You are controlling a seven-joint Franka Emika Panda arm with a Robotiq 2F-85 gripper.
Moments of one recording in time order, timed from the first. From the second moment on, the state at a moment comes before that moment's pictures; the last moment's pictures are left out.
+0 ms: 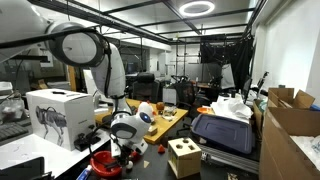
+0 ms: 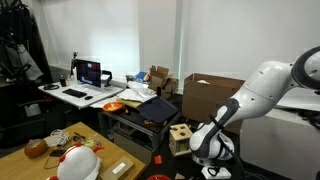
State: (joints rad) arm -0.11 0.99 0.27 -1.90 0.51 2.62 -0.15
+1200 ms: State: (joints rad) arm -0.12 0.81 0.30 -2.12 0.47 2.61 -0.15
